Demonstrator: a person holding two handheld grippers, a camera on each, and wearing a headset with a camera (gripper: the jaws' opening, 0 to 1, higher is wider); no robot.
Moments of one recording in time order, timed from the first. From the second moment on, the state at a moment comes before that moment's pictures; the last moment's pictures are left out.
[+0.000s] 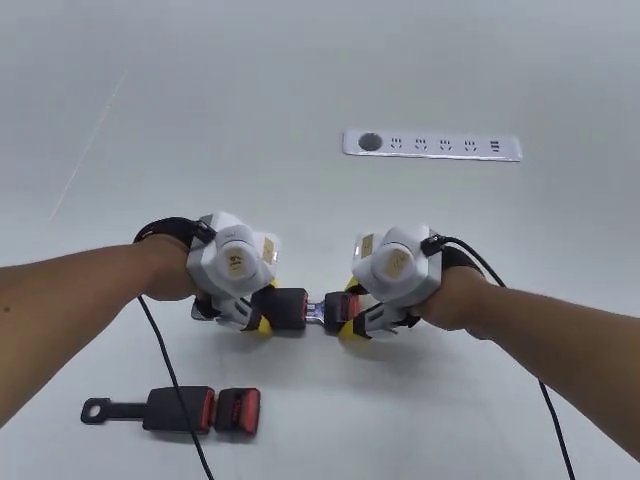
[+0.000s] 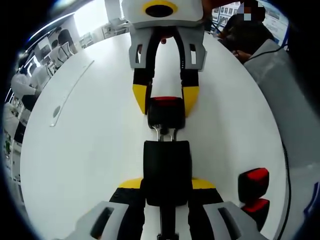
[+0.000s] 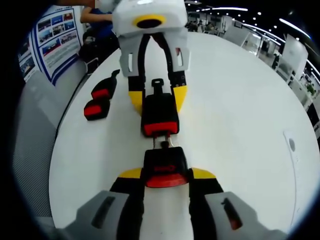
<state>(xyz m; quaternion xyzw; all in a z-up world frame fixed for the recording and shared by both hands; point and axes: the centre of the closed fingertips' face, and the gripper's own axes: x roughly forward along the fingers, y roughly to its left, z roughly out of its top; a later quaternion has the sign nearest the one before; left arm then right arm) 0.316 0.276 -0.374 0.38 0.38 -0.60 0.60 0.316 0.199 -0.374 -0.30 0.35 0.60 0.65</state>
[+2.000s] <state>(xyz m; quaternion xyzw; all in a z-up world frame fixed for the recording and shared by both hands) 0.311 0.273 -0.369 0.37 0.38 -0.60 0.60 0.306 0.062 -0.374 -0.30 0.38 0.56 0.67</state>
